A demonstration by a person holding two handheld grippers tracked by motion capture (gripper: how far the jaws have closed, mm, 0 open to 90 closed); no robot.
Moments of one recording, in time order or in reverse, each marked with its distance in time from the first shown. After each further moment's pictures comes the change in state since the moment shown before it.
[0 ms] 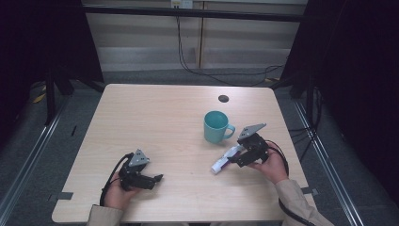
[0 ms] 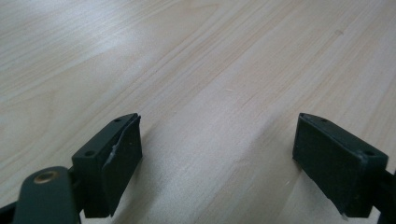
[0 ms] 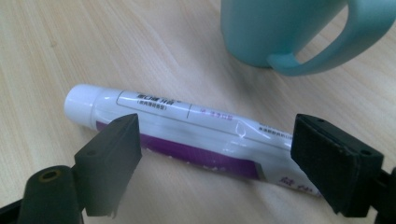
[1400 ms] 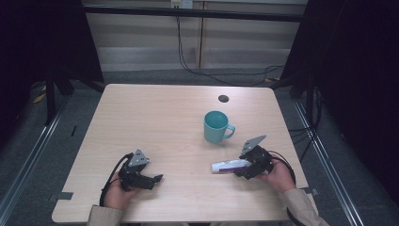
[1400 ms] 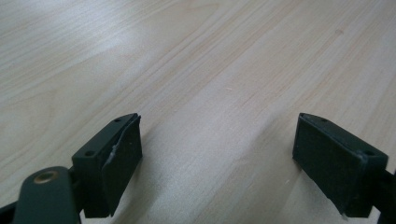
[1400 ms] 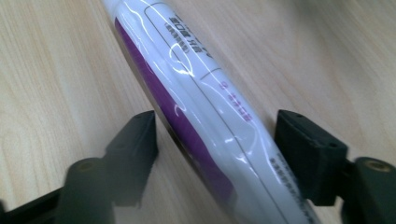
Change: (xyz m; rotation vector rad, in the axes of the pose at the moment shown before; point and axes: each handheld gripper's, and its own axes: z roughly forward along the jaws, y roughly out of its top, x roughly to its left) left arm 0.000 -0.001 0.000 -0.003 0.004 -0.006; right arm 0.012 -0.035 0.003 0.129 0.087 -0.057
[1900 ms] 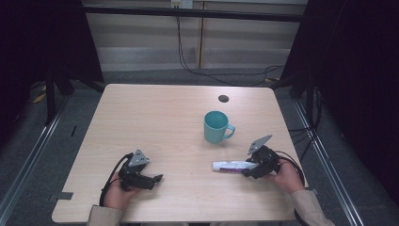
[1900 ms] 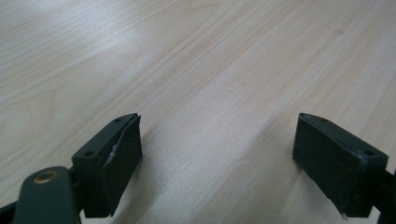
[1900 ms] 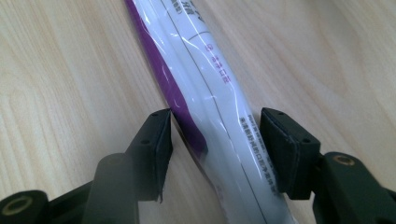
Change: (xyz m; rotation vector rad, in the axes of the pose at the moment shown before) left arm 0.000 0.000 0.000 -0.001 0.000 -0.001; right arm -0.004 -0.012 -0.016 0.075 0.002 0.037
